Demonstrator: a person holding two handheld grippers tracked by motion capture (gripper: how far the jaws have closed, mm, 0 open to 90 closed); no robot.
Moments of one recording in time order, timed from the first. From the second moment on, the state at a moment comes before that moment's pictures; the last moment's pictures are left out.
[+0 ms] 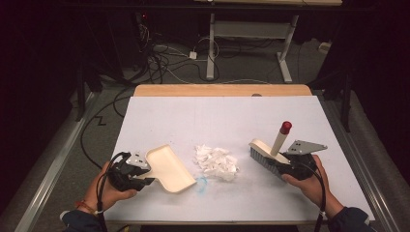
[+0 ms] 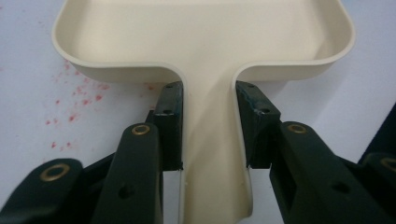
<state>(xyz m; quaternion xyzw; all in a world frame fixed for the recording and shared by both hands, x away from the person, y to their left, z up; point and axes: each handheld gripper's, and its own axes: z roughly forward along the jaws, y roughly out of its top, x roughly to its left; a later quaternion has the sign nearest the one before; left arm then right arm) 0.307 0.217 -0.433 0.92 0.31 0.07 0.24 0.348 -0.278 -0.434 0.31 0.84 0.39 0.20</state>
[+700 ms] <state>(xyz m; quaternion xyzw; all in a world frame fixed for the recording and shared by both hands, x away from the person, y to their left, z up) 0.309 0.202 -0.436 0.93 0.28 0.06 0.23 0.354 -0.242 -0.436 0.30 0.84 0.40 0.21</state>
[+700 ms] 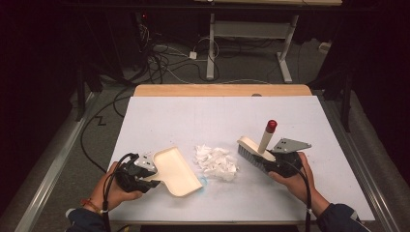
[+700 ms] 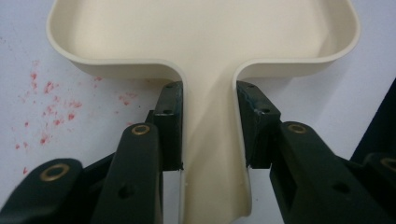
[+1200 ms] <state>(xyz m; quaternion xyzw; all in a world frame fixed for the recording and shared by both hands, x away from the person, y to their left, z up) 0.311 0.198 -0.437 0.93 0.28 0.06 0.23 0.364 -0.212 -0.440 0.30 0.83 0.40 0.23</state>
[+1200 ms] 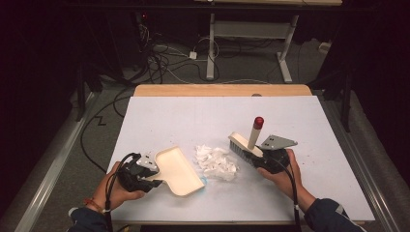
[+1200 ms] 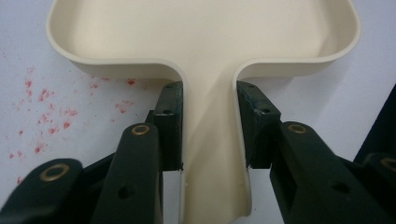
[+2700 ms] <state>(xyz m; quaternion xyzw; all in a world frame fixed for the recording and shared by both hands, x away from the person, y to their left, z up) 0.323 0.143 -0.448 0.93 0.27 0.04 0.23 0.353 -0.152 -0.452 0.27 0.83 0.43 0.23</state>
